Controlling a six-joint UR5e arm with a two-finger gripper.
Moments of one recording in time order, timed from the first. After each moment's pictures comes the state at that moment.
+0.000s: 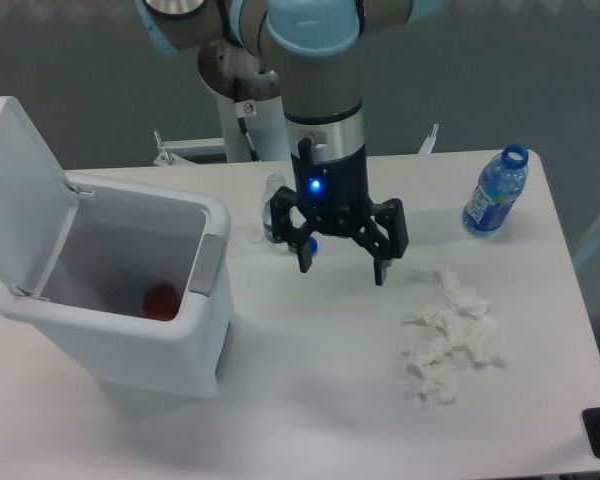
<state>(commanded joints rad) 2.45 -1.75 -1.53 -0.95 1.53 0.83</state>
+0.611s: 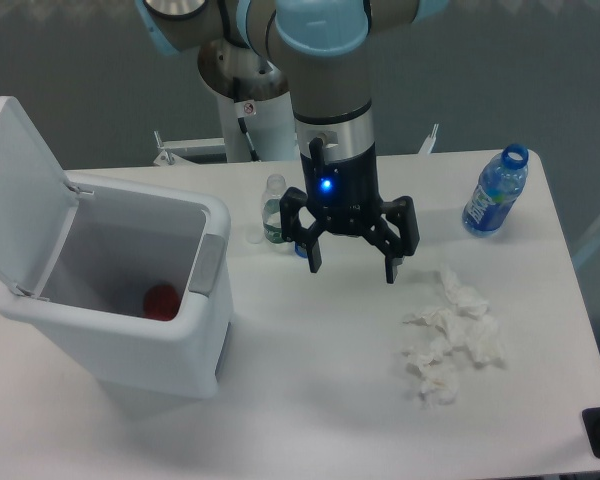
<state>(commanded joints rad) 2.45 -1.75 -1.54 -0.95 1.53 0.76</state>
